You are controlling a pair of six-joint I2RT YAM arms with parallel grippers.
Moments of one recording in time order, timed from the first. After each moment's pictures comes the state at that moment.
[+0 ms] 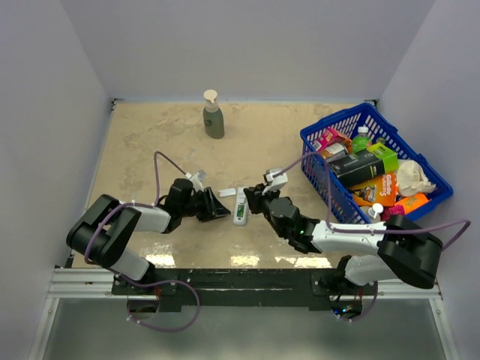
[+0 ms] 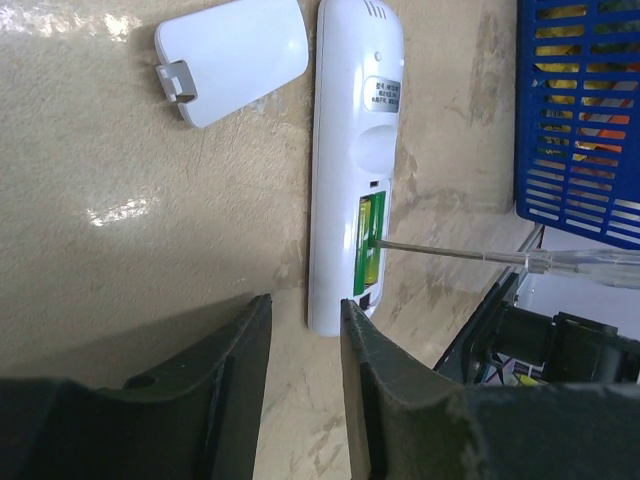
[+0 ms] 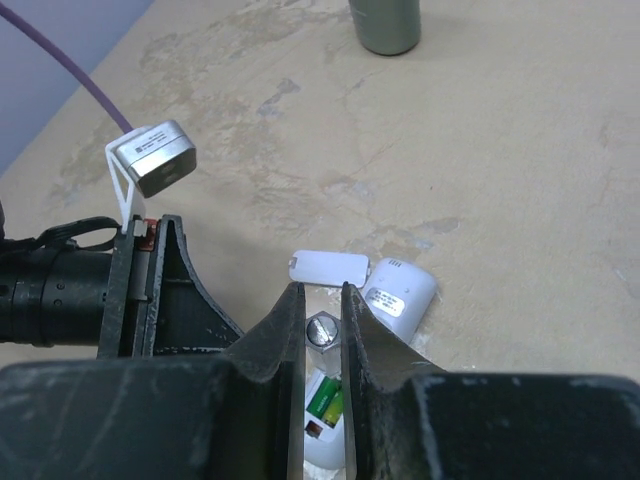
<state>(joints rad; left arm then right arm) -0.47 1.53 0.38 0.51 0.47 -0.88 1.07 1.35 0.53 0.61 0.55 0.39</state>
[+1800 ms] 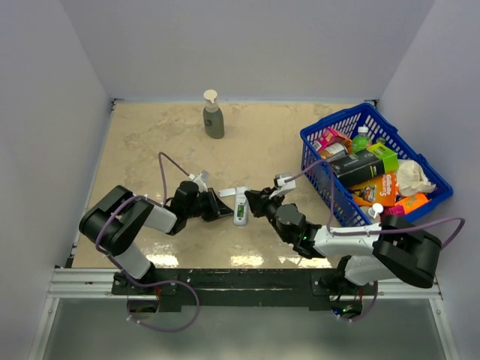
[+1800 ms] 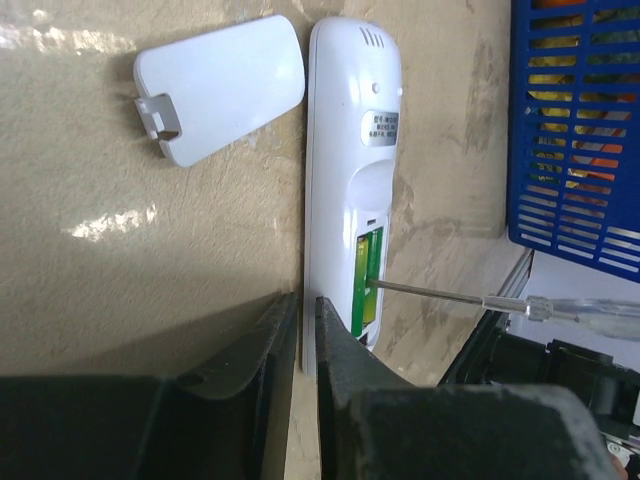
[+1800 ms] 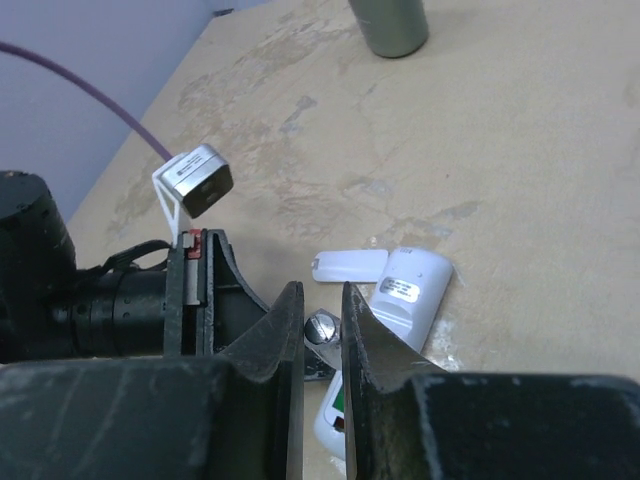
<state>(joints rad) -0.54 1.64 0.38 0.68 0.40 -0.97 1.07 1.36 0.40 0.81 0.54 0.52</state>
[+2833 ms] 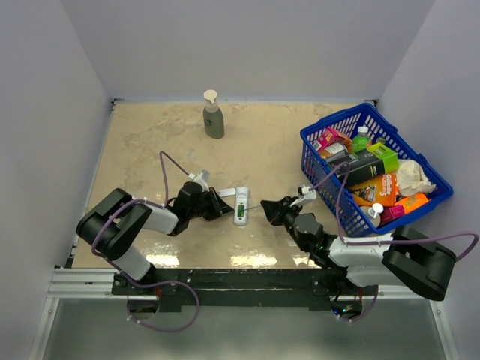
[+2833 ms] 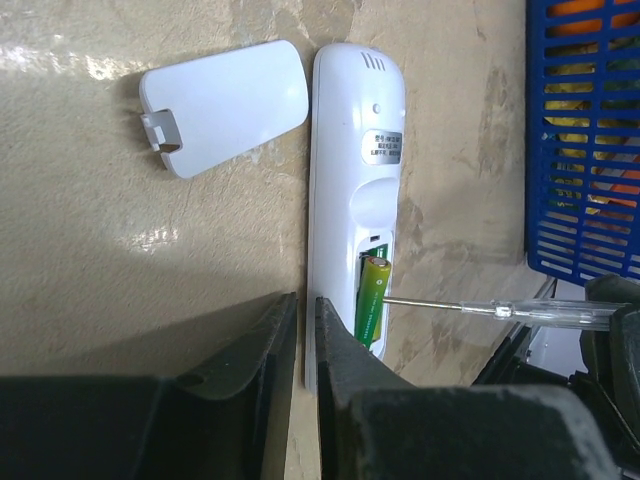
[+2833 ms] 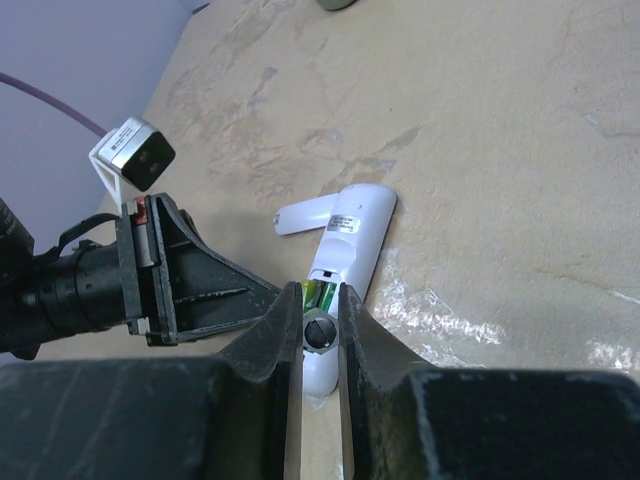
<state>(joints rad) -0.59 1.61 0.39 0.64 0.28 -0.97 0.97 1.22 0.15 0.88 0.49 0.76</state>
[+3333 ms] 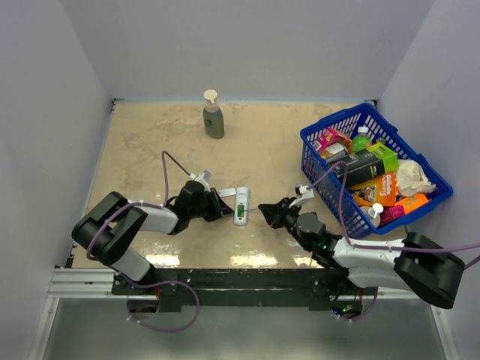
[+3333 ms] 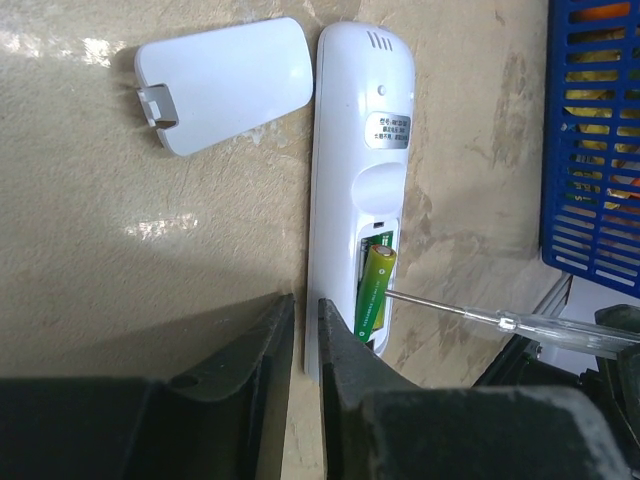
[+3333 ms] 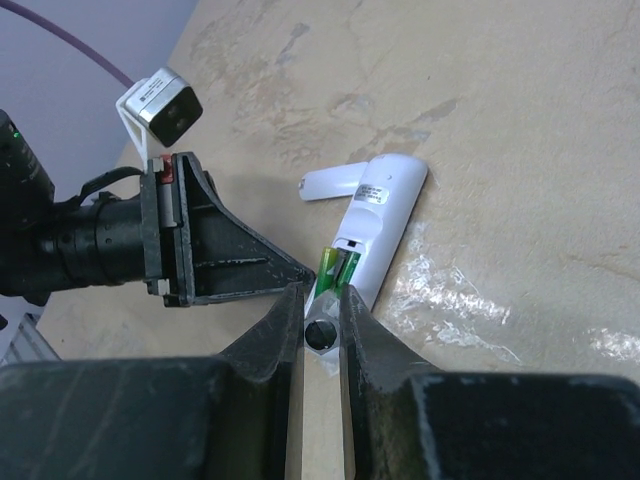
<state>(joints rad) -0.60 1.57 0.42 0.51 0.26 -0.95 0.97 1.12 0.15 0.79 0.39 0.74</state>
